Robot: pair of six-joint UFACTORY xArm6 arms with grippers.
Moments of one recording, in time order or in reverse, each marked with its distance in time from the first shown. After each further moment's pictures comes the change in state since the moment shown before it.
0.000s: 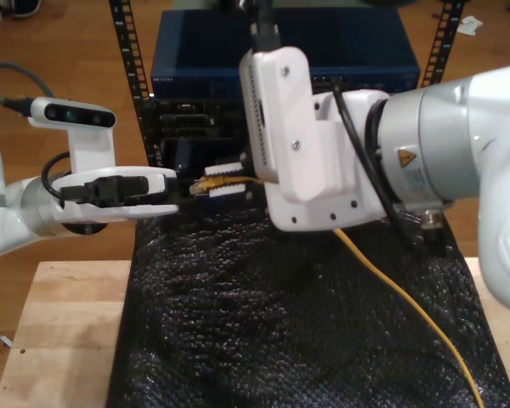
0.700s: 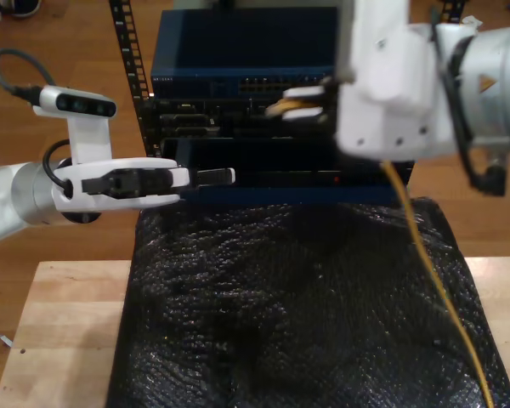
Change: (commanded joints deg) left arm 0.5 -4.0 -0.7 0.4 -10.6 0.5; right arm -14.7 0.1 -2.6 0.0 0.2 6.0
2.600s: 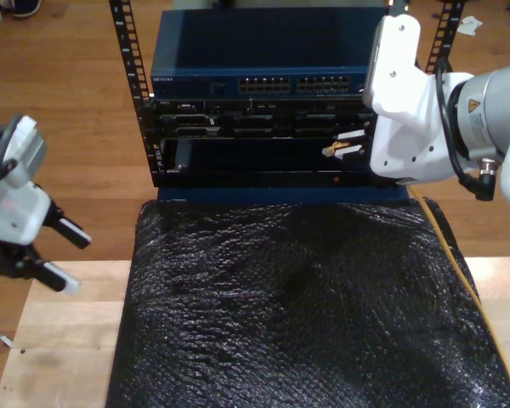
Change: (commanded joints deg) left arm 8.8 -15.5 -9.6 54.7 -27.0 21.4; right arm -7.0 10.3 2.2 -0.4 1.0 0.4
